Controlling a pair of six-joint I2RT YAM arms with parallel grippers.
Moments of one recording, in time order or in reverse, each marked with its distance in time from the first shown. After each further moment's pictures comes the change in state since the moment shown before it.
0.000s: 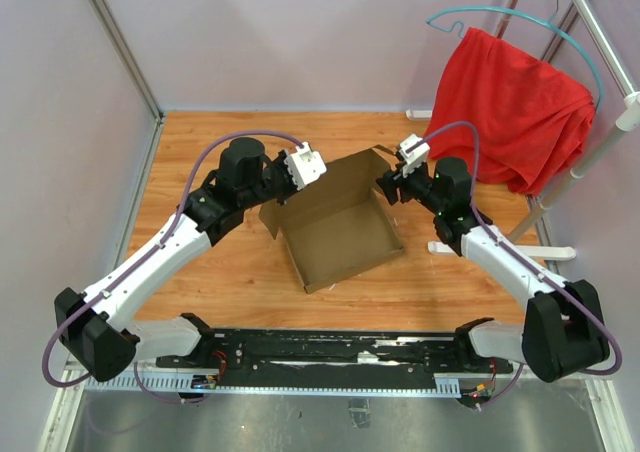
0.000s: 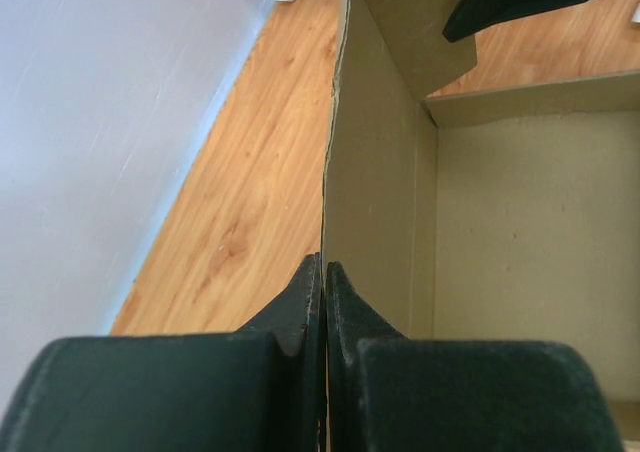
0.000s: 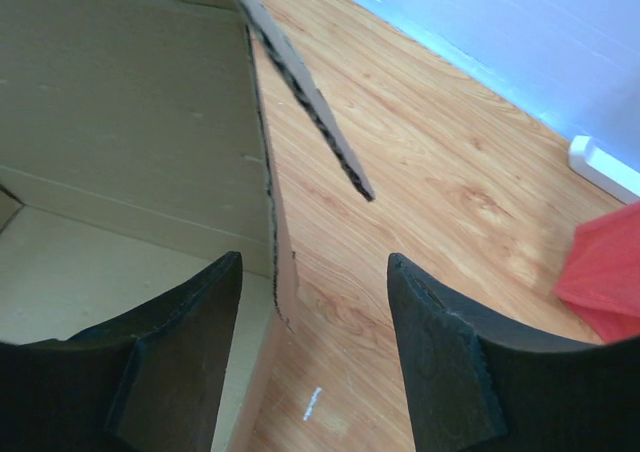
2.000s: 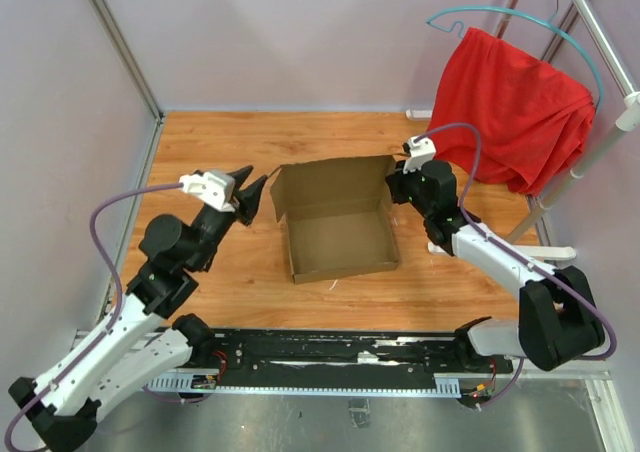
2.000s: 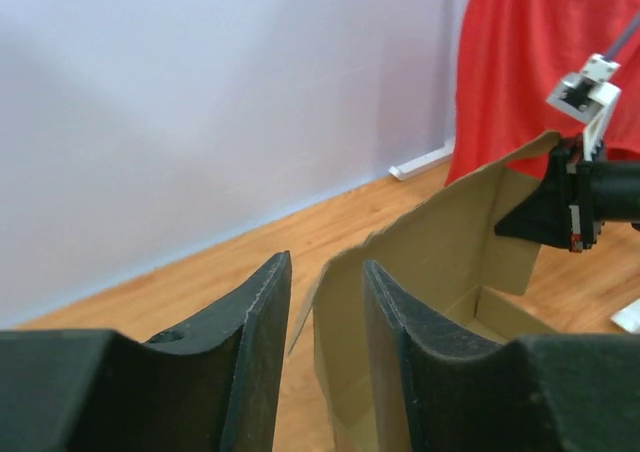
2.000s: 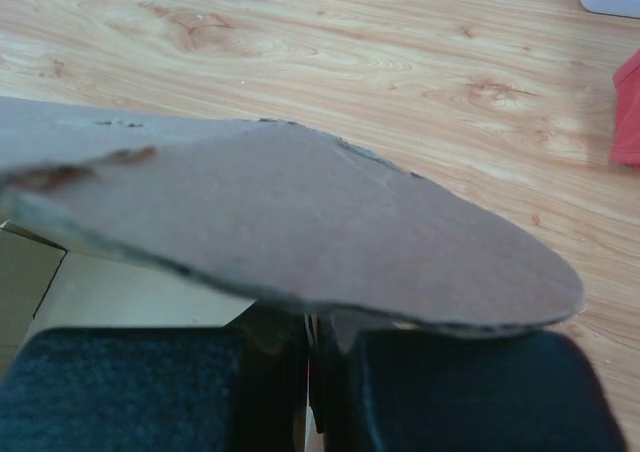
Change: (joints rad) left arm -0.039 -0.501 -0.380 0.439 -0.325 -0.425; right arm 0.065 0.072 0.005 -0.017 0.259 0.350
